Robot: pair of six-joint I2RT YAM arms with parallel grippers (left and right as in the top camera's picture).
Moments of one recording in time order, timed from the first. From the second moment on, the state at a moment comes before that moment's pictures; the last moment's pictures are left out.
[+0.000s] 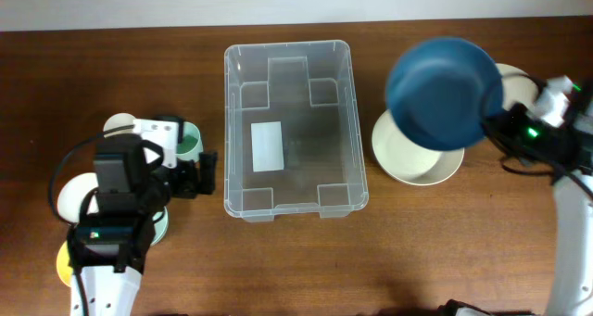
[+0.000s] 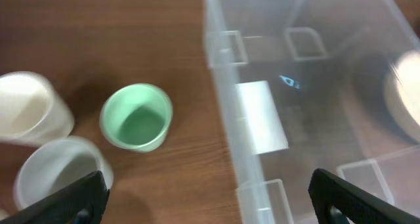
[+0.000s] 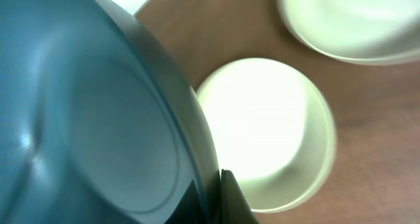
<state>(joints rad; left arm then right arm) 0.02 1.00 0.91 -0.63 0.20 -0.01 -0.34 1.36 1.31 -0.88 -0.44 0.37</state>
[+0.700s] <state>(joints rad) 0.33 1.14 1.05 -0.77 0.16 -0.05 0.27 1.90 1.80 -0.87 -0.01 0.27</state>
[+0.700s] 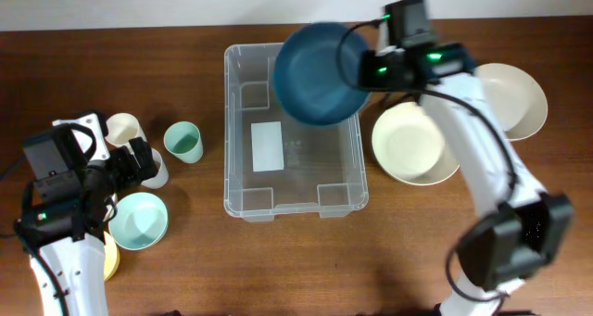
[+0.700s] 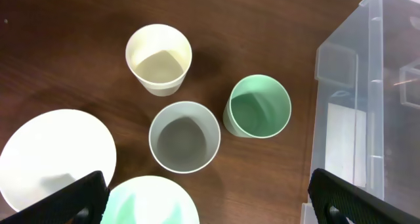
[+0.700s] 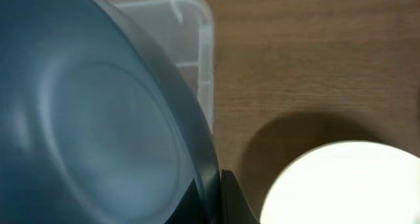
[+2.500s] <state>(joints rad) 0.33 1.14 1.06 -0.76 0.17 -0.05 -0.16 1.84 1.71 -1.20 -0.12 0.41</state>
